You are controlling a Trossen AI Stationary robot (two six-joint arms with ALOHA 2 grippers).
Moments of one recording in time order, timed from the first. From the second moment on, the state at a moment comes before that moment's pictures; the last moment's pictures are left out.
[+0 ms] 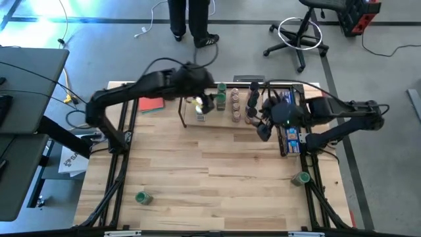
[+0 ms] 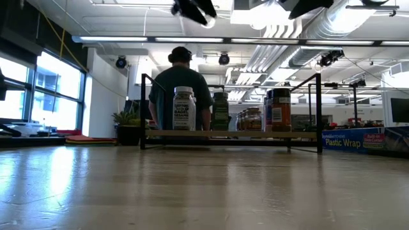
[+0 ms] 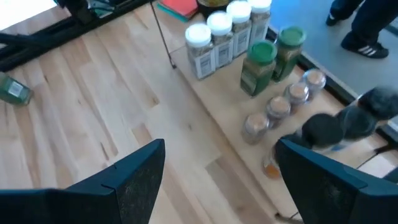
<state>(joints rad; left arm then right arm) 0.24 1.69 1.83 -0.78 -0.26 0.05 0.11 1.19 1.40 -1.05 0.42 0.55</state>
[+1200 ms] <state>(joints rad) 0.16 1.43 1.83 -1.04 -0.32 0.13 0.23 1.25 1.32 -0.92 0.32 1.10</state>
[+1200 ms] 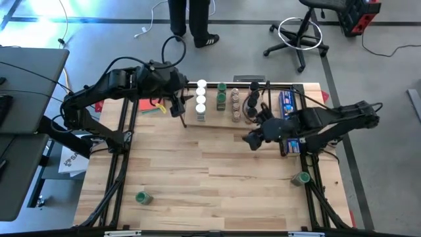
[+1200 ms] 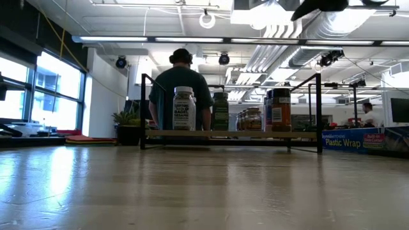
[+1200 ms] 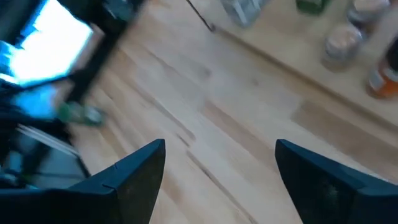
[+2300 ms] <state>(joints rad) 0.16 1.43 1.83 -1.04 -0.44 -0.19 0.41 1.12 1.01 -1.21 -0.33 0.98</state>
